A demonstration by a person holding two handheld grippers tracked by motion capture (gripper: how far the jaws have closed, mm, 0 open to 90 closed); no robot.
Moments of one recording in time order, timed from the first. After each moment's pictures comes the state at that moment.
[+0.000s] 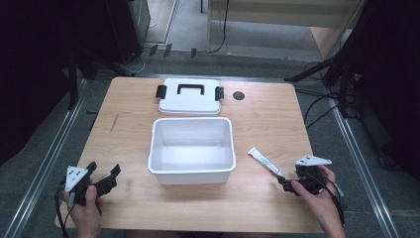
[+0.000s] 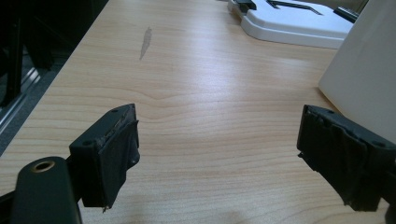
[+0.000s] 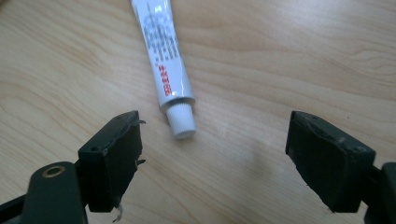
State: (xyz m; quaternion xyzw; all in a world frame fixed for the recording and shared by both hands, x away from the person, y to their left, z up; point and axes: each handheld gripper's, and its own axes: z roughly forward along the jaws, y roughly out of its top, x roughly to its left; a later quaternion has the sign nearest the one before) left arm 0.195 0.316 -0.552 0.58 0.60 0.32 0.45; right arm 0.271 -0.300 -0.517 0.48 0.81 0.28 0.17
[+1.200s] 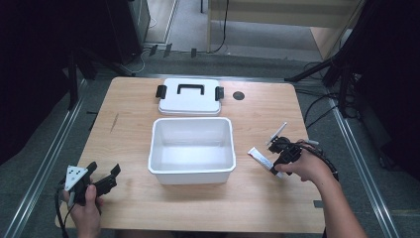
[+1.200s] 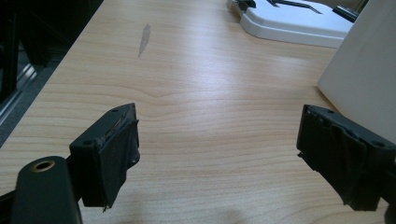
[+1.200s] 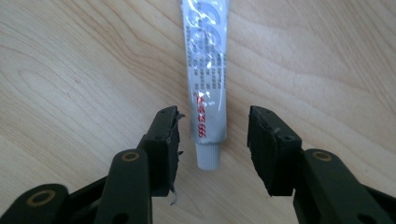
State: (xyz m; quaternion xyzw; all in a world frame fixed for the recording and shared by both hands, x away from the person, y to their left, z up) left arm 0.196 0.318 -0.552 0.58 0.60 0.31 0.45; right arm 0.351 -0.235 -0.486 0.41 0.91 0.03 0.01
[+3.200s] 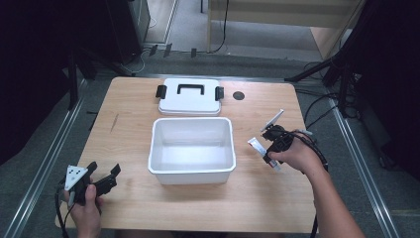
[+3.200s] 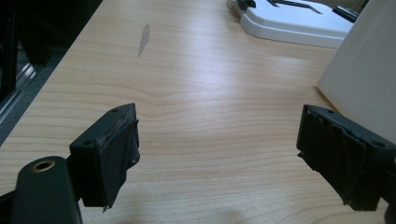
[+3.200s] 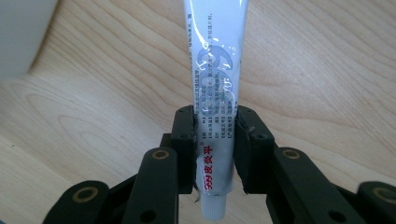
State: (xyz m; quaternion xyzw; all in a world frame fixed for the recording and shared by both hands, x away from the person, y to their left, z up) left arm 0.196 0.318 -0.552 0.58 0.60 0.31 0.45; right arm 0.372 -0.214 -0.462 0.45 0.89 0.06 0.00
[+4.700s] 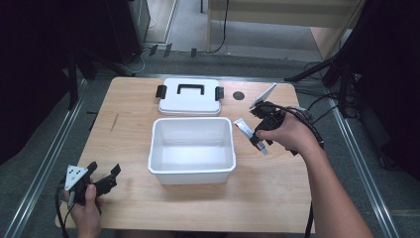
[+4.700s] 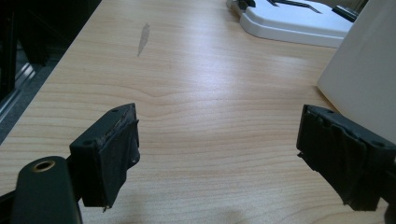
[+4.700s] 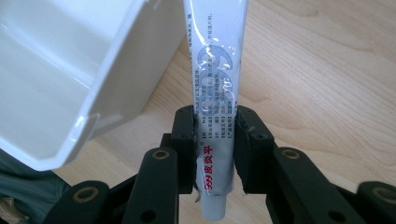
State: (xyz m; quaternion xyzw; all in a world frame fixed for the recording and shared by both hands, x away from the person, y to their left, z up) left arm 0.197 0.318 -0.552 0.58 0.60 0.31 0.45; right arm 0.383 -0.166 -0.381 0.45 0.89 0.11 -0.02
